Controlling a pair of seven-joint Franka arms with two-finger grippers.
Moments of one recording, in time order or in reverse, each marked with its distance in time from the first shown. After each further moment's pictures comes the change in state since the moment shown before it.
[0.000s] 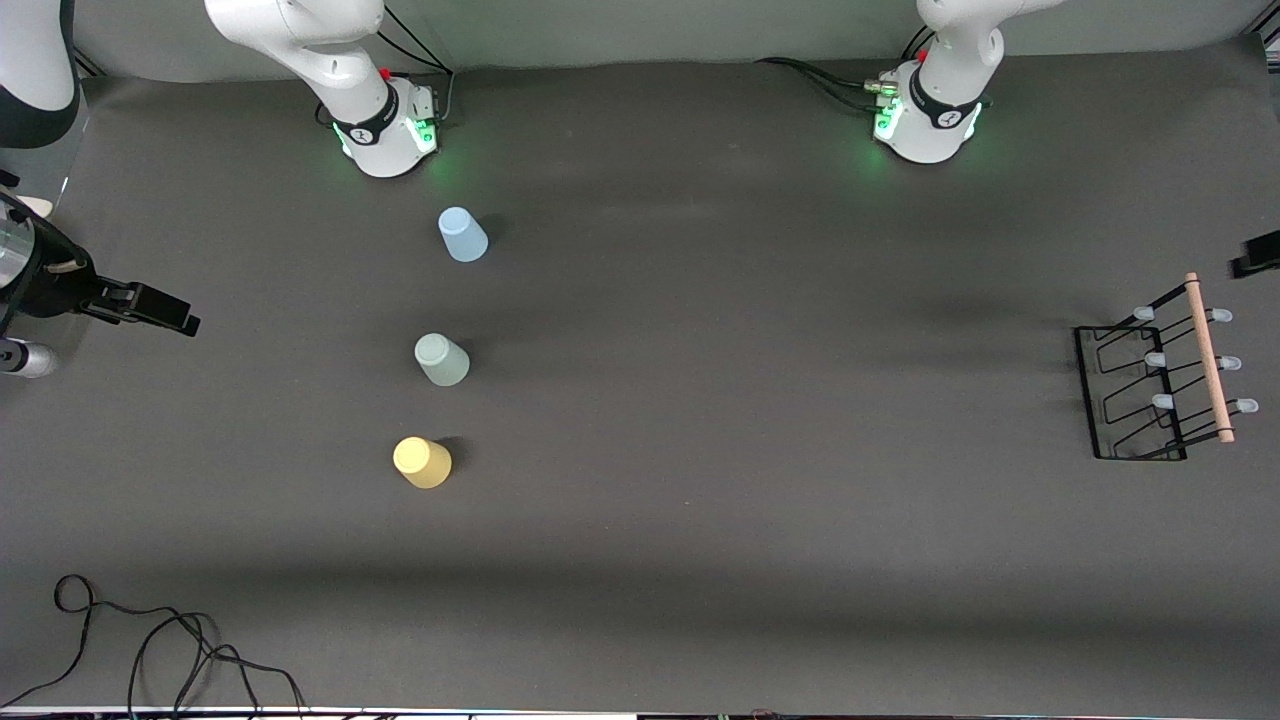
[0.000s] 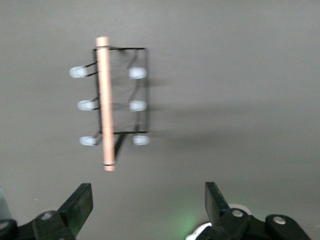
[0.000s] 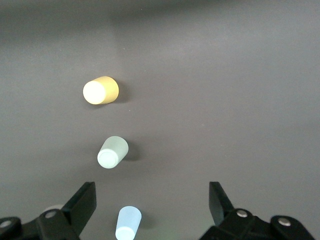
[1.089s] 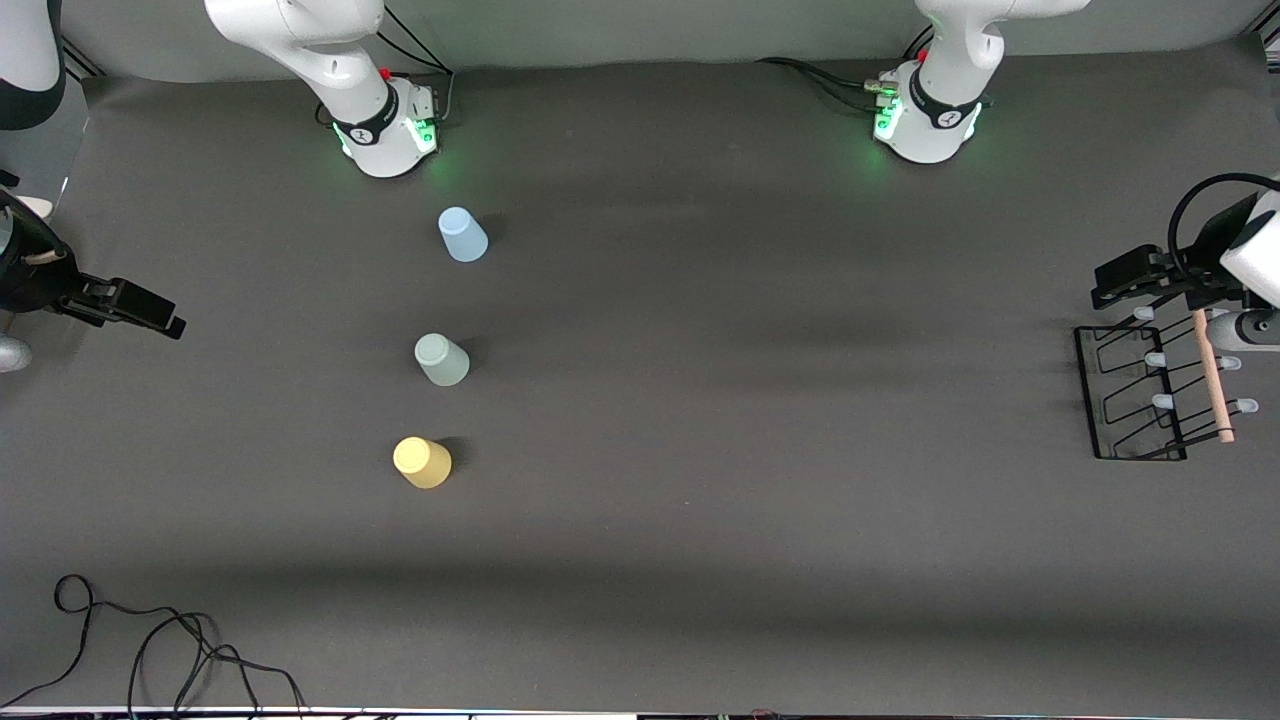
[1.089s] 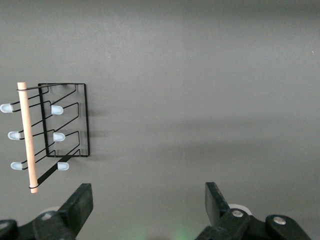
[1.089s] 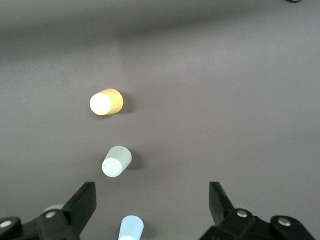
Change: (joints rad) left arm -0.364 0.038 -0.022 0.178 -0.045 -0.075 -0.418; right arm 0.000 -0.011 0.000 0.024 0.000 0.024 0.000
